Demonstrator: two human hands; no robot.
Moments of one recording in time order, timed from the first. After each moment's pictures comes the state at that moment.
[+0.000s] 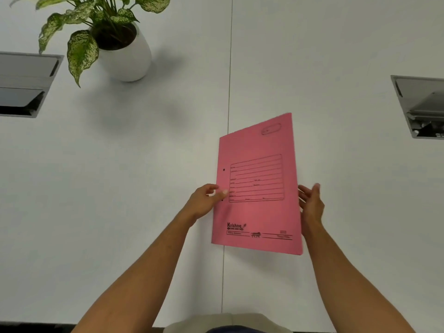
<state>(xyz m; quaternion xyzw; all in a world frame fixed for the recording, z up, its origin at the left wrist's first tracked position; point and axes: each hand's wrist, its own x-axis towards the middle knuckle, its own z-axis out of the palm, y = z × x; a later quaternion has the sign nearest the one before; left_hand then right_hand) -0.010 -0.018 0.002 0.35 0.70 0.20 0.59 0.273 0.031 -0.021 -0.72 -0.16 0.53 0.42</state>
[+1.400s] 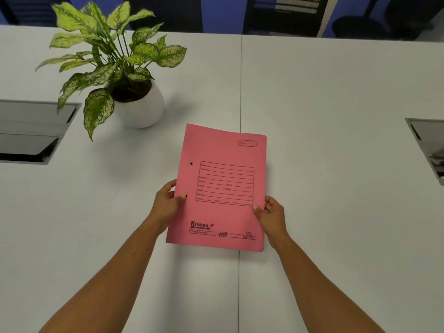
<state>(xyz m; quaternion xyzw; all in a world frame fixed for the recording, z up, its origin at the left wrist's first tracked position) -0.140 0.082 0.007 0.24 0.72 0.41 0.51 0.133 0.119 -0.025 -0.61 -0.41 0.59 0.34</state>
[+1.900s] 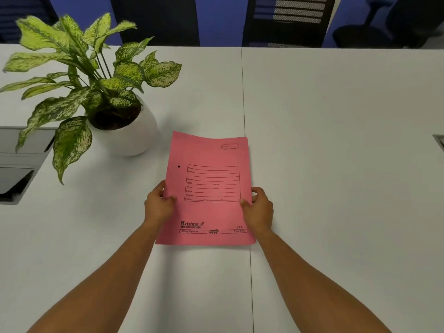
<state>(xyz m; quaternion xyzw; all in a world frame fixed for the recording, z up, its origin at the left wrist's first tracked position) -0.192 0.210 -0.036 0.32 0.81 0.36 0.35 0.044 0.255 -0.063 -0.69 -0.54 0.39 0.29</state>
